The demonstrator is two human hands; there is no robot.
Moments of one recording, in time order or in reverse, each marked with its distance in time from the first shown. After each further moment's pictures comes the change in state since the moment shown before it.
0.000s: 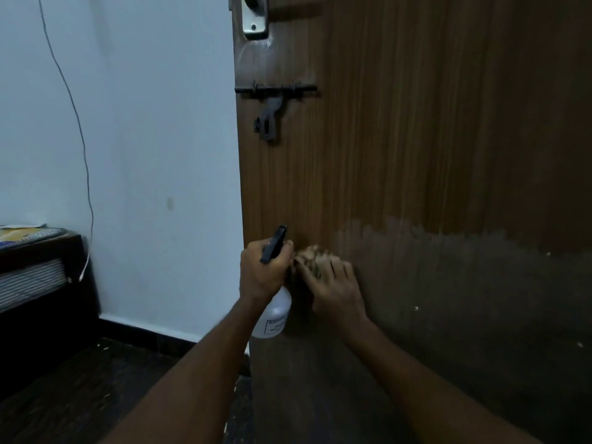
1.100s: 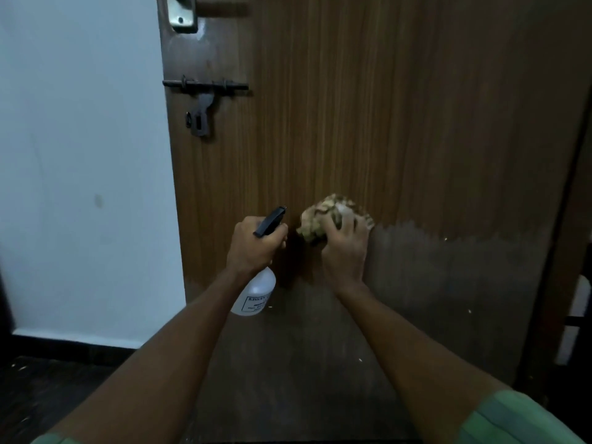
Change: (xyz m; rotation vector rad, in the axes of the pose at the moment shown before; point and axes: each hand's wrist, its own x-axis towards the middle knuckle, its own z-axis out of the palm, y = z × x) left_hand 0.009 0.063 0.070 -0.033 -0.302 0.059; right_hand 0.012 0.110 -0.063 -0.112 0.106 0.418
